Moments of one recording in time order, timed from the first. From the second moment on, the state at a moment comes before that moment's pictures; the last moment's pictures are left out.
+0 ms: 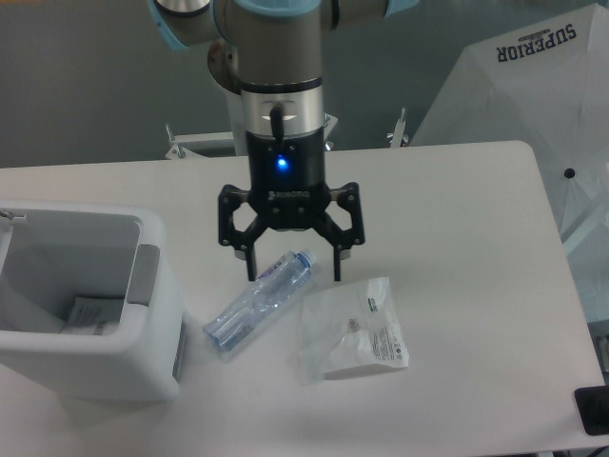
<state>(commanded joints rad) 2.40 -1.75 -1.46 -0.88 1.42 0.39</state>
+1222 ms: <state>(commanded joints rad) 2.41 -1.75 -1.83 -0.78 1.49 0.96</state>
